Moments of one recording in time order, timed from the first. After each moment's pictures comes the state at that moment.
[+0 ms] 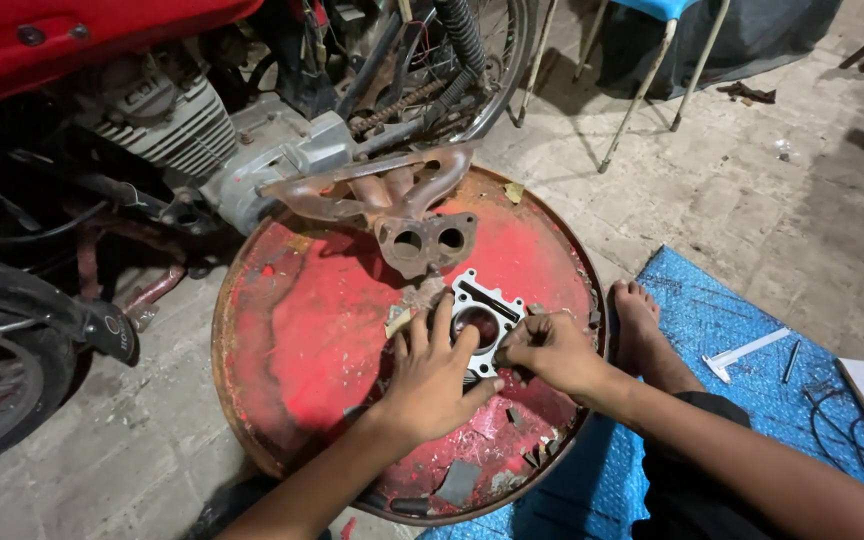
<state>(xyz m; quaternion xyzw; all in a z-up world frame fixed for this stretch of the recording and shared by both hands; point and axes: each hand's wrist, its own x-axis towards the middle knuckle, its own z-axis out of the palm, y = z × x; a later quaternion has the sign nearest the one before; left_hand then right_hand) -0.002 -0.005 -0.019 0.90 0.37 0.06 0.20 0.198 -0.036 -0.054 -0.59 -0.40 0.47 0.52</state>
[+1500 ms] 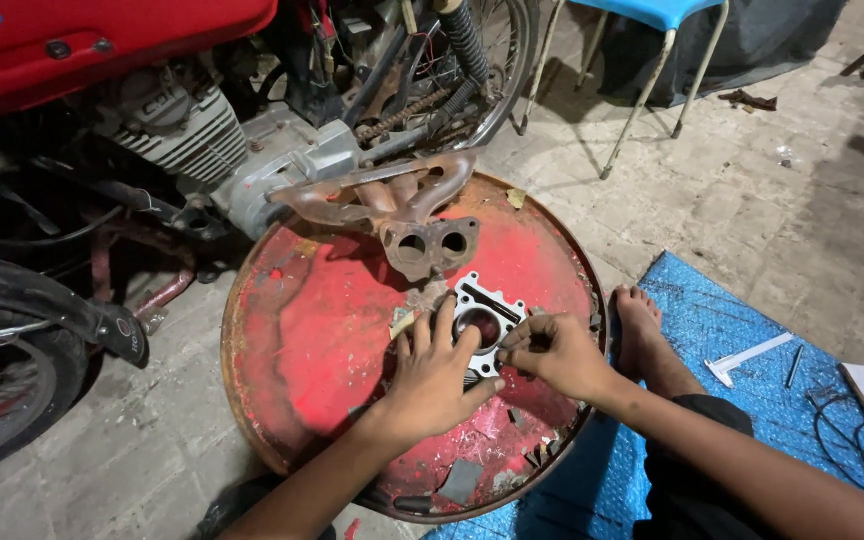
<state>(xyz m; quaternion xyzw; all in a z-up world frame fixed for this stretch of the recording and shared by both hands) -0.002 -0.003 -0.021 0.91 0.37 0.05 0.20 0.205 -0.042 -0.036 -0.59 -0.51 0.42 0.47</state>
